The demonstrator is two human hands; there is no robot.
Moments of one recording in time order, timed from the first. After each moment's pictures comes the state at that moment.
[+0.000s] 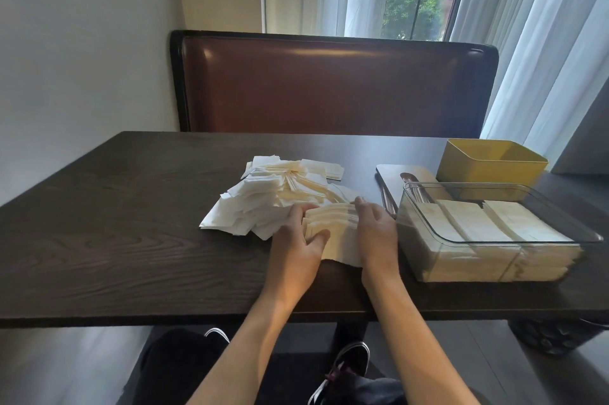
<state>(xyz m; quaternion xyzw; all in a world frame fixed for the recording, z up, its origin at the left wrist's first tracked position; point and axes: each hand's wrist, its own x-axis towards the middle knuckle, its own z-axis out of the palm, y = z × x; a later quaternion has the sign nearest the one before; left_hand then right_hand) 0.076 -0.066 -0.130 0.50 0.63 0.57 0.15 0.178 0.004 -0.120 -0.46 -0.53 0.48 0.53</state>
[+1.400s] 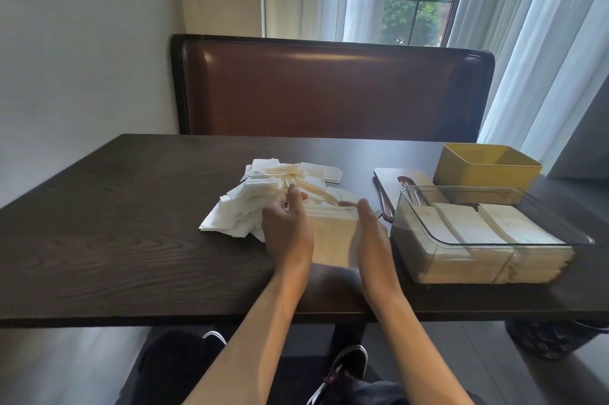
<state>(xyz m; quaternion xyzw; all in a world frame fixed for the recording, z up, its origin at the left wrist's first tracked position) 0.085 -0.034 -0.105 0.24 0.64 0.71 0.15 0.188 -0.021 -0.117 -0.33 -0.59 0.54 0.50</state>
